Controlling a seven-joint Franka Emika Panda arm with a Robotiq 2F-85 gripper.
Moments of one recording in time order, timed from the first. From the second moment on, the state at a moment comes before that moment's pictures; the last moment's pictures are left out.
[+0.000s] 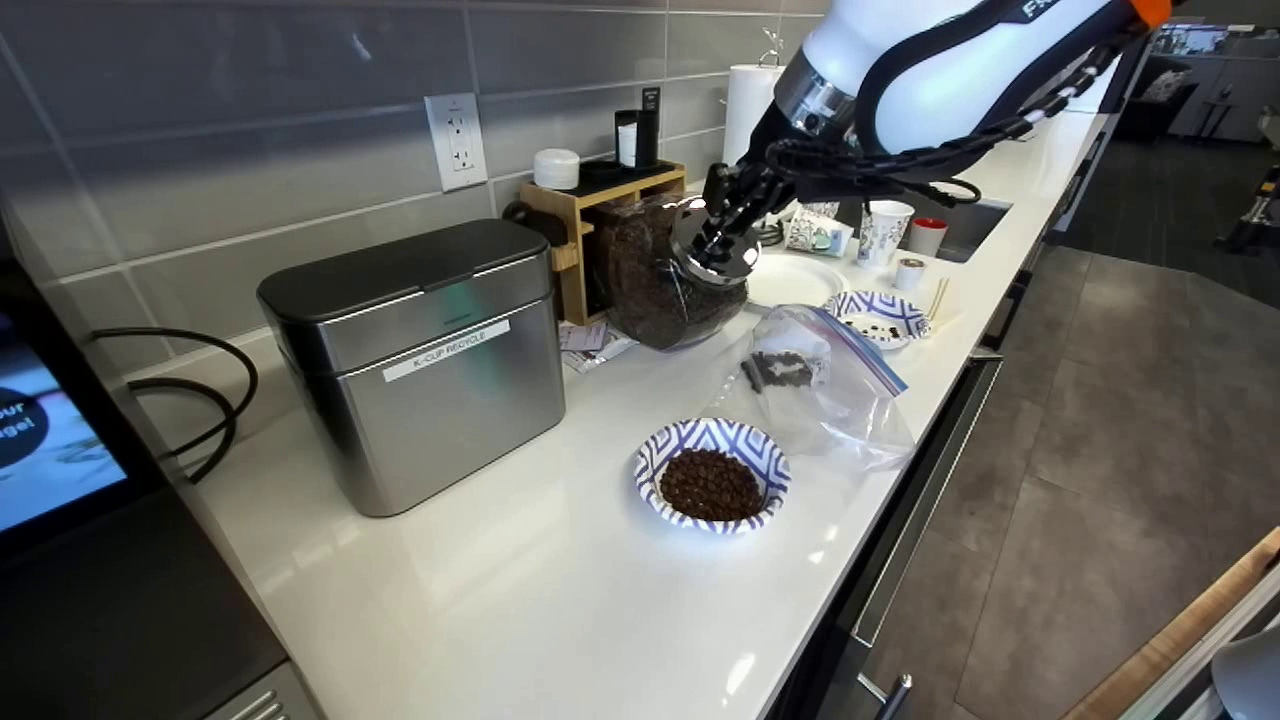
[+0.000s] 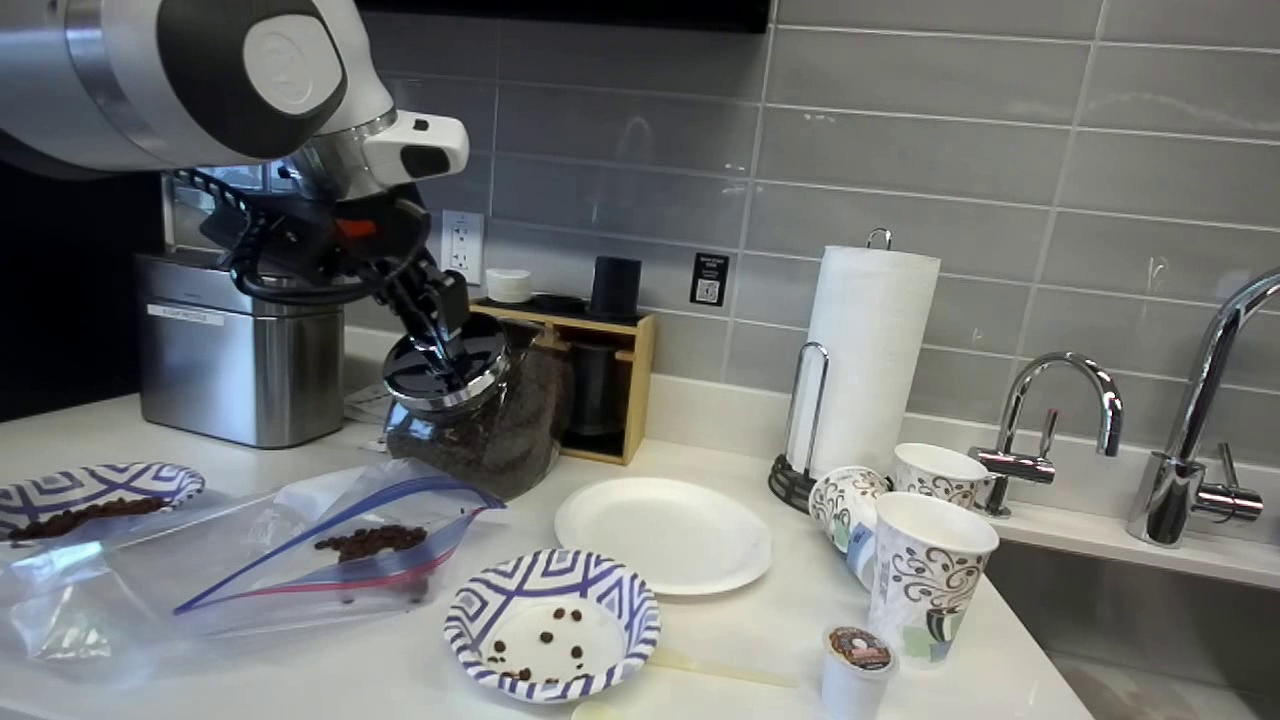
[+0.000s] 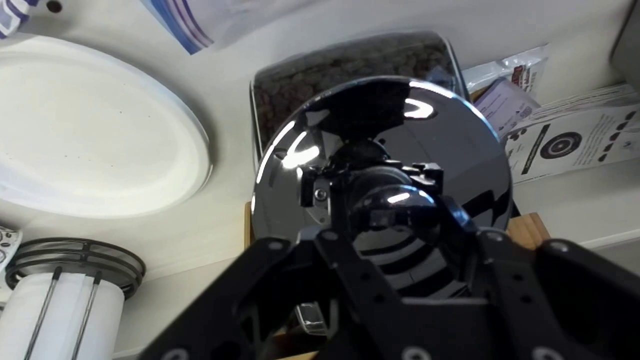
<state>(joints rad) 0.03 0.00 0.26 -2.37 -0.22 2.96 0.45</state>
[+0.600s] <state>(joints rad) 0.03 0.02 0.26 -2.36 -0.24 2.96 0.45</state>
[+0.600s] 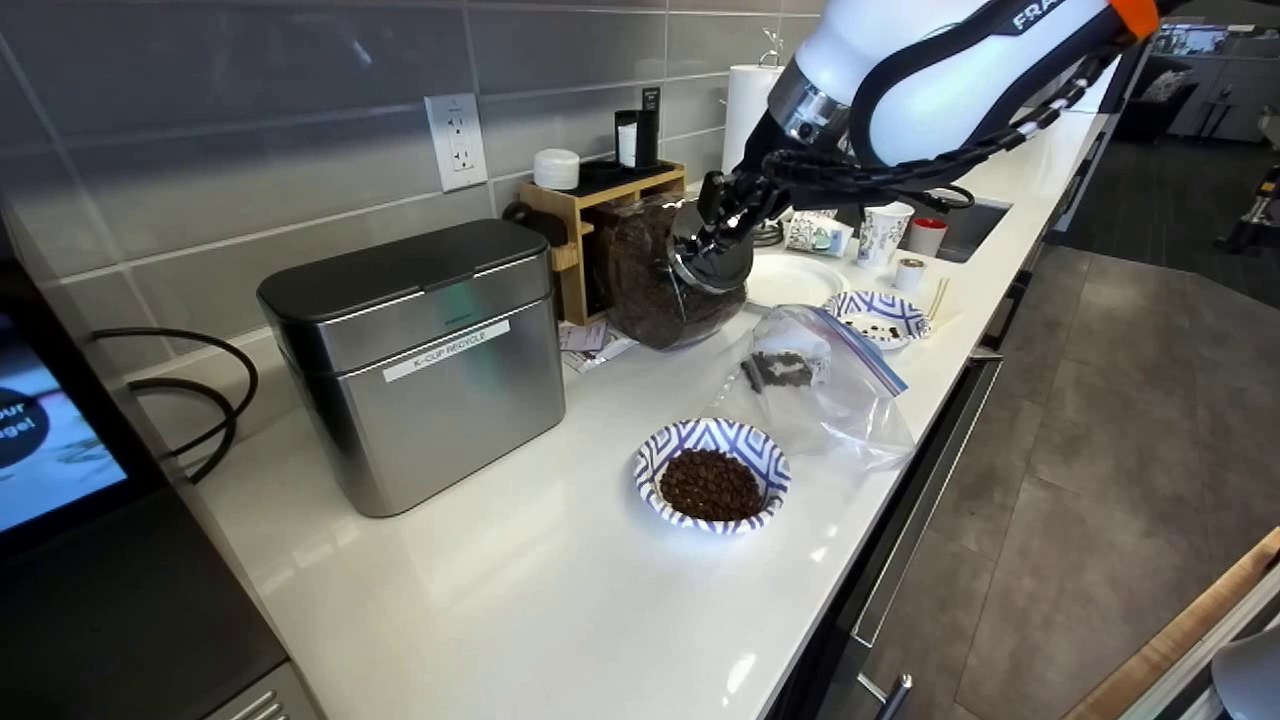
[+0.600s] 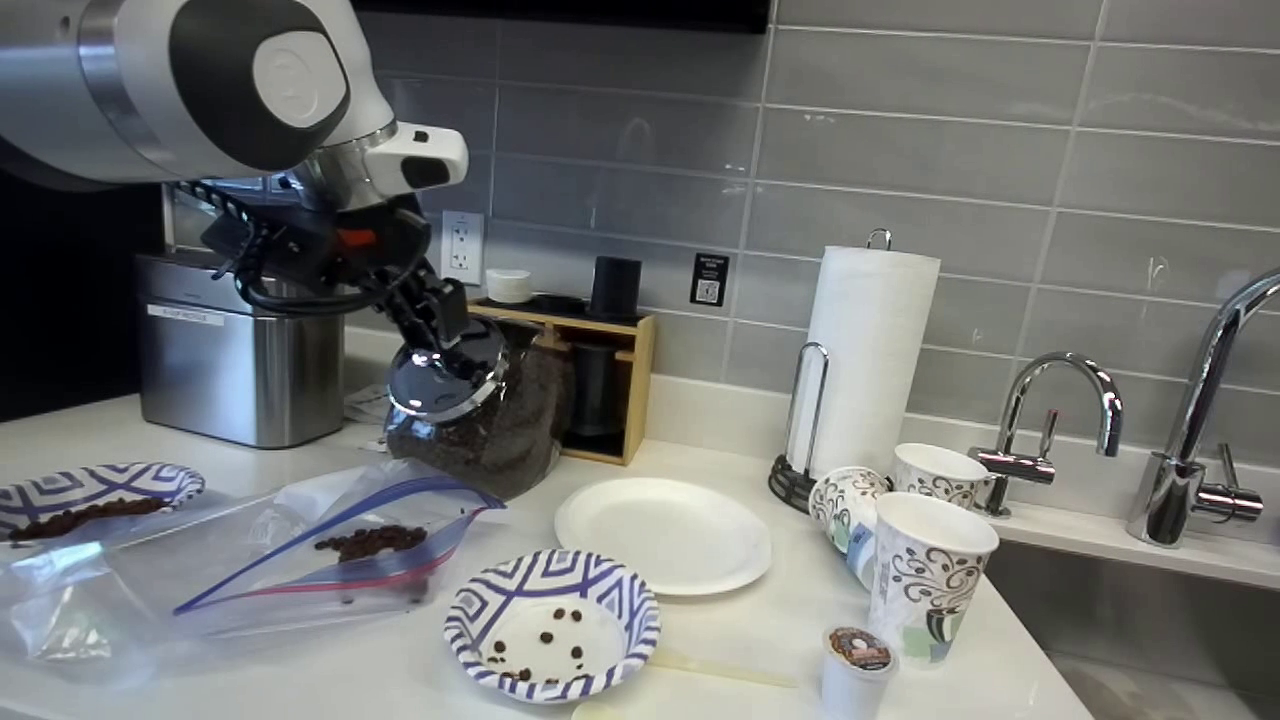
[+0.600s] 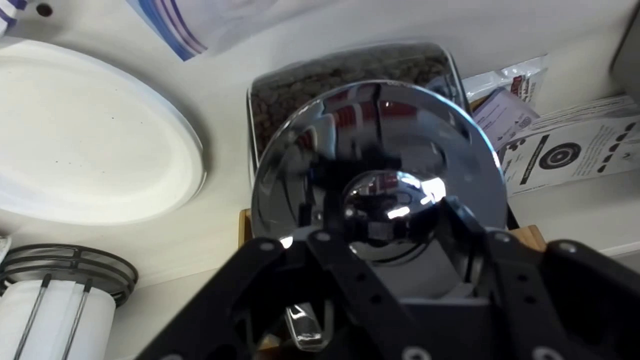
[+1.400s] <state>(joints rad) 0.06 0.06 0.27 -2.34 -0.10 2.96 0.35</state>
